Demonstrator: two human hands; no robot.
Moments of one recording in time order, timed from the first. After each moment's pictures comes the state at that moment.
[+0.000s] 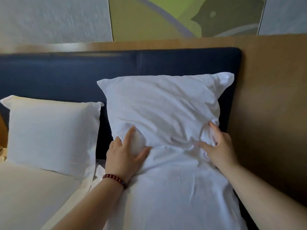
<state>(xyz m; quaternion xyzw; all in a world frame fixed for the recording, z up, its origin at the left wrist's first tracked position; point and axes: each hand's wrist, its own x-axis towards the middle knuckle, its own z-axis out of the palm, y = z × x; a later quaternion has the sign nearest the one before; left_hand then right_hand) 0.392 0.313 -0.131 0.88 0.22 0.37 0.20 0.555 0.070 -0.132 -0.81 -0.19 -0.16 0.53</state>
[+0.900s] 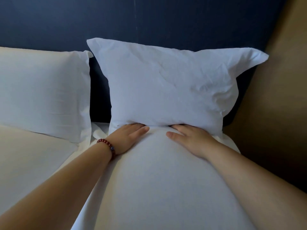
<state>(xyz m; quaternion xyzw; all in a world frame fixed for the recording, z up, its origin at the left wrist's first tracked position) 0.426 0.357 -0.195 0.95 0.10 0.01 0.29 0.538 0.137 -0.204 -0.89 -0.35 0.10 0.27</state>
